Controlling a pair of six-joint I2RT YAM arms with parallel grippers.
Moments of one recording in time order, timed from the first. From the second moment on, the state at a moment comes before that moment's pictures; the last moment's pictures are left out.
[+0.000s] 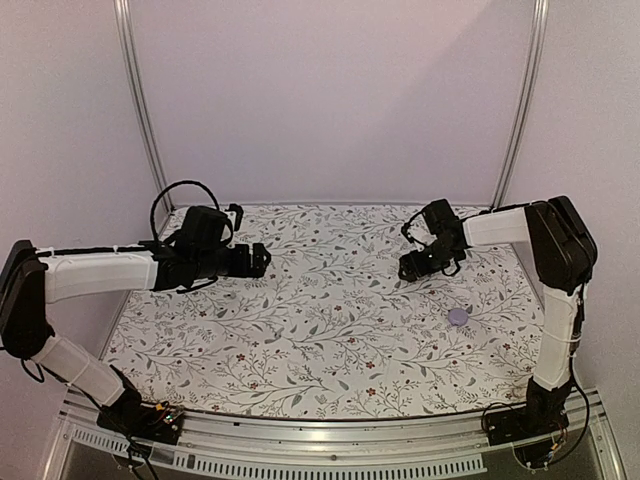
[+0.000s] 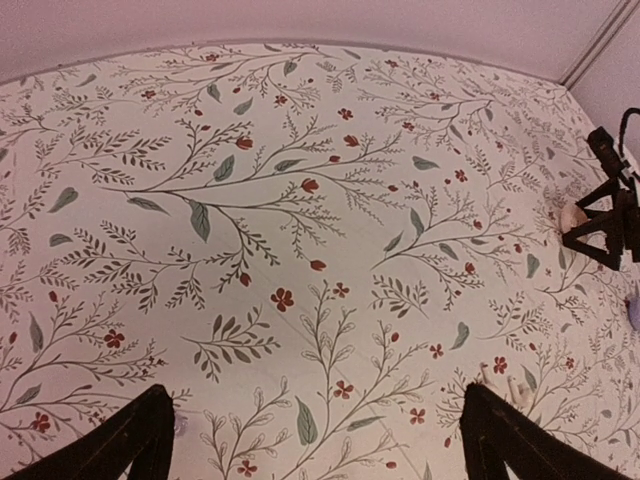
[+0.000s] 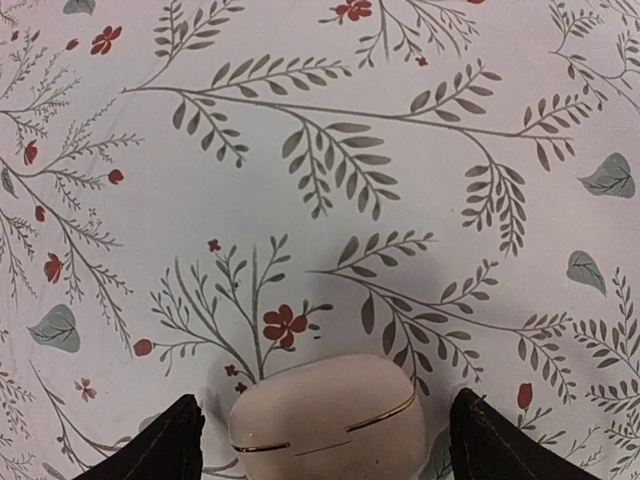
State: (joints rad) left arm -0.61 1.44 0.85 -0.04 -0.16 -0.39; right arm 0.38 2.04 1.31 -0.32 -0.10 -0.05
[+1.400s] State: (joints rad) left arm -0.70 1.18 0.57 0.34 0.04 -0.10; right arm 0.41 1.76 1.31 -0.48 -0.67 -0.13
